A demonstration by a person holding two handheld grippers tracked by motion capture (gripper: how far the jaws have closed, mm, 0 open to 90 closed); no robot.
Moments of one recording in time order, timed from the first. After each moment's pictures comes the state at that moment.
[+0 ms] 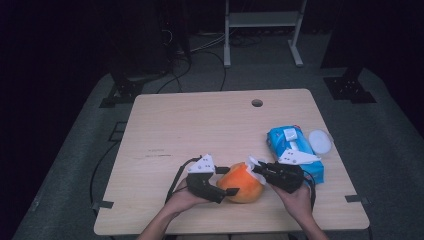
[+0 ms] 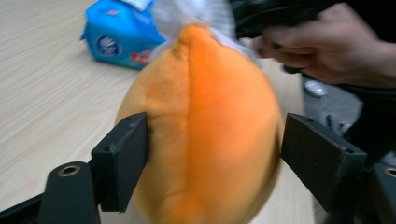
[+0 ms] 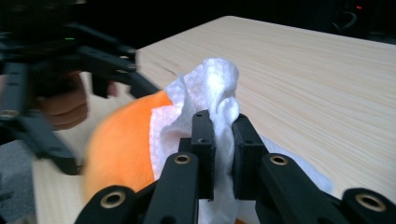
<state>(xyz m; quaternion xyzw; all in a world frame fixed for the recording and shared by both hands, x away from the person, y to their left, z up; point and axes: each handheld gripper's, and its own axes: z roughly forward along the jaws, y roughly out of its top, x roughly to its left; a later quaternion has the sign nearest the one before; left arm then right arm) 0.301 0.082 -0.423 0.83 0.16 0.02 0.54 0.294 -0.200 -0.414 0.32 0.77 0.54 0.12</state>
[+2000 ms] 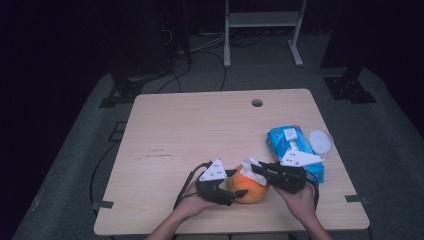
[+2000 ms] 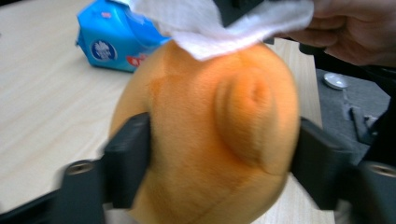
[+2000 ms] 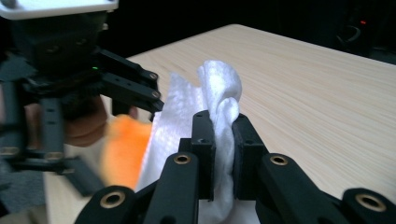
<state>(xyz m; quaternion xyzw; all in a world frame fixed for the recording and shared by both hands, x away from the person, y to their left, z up) 0.288 0.057 -0.428 0.84 0.15 0.07 0.52 0.282 -0.196 -0.398 0.28 0.77 0.55 0.13</state>
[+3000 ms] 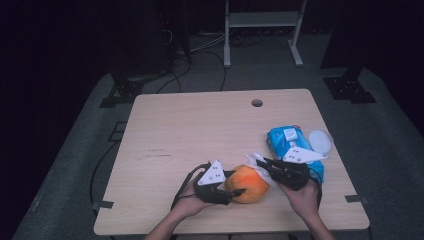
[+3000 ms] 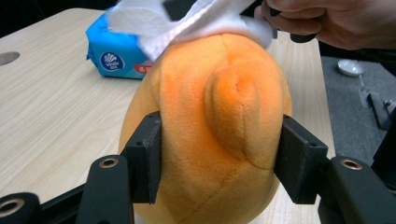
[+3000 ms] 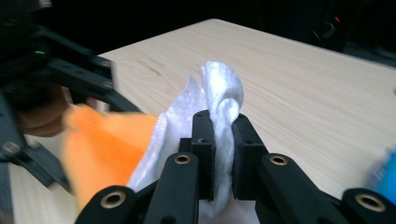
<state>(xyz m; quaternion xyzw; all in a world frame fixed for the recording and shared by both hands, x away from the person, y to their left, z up) 0.286 0.063 -0.424 0.84 0.13 0.09 0.52 0.293 -0.211 -0.401 0.32 0.77 0.53 0.16</state>
